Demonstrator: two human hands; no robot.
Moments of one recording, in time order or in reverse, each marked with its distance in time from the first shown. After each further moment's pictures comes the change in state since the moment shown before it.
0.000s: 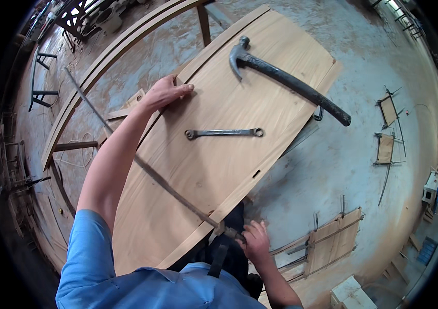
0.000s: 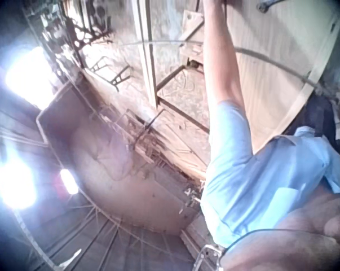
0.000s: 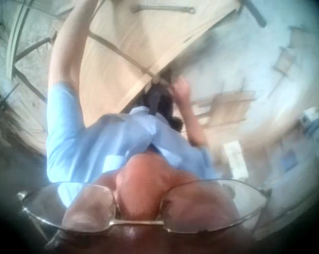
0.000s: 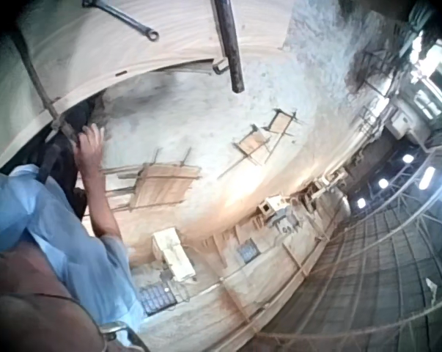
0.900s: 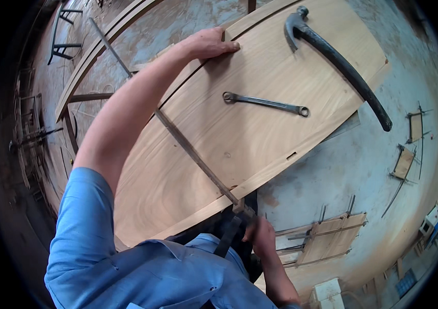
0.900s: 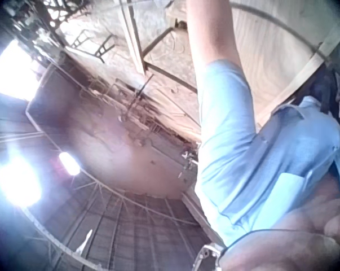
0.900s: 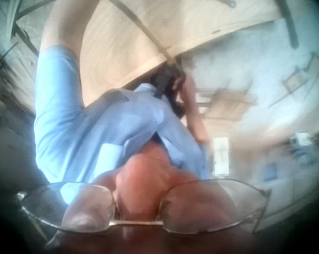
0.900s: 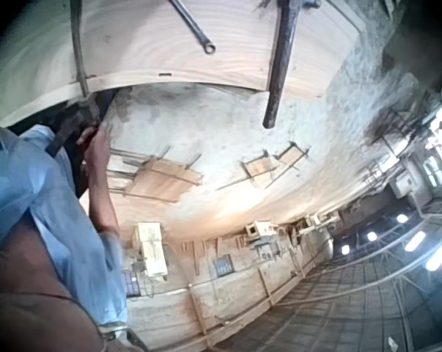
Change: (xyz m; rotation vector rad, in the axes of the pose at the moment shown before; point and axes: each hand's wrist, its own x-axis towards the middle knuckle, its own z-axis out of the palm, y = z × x) left_hand 0.000 0.015 -0.009 0.260 -0.163 0.074; right_hand -0.003 -0.035 -0.006 1.311 -0.231 1.229
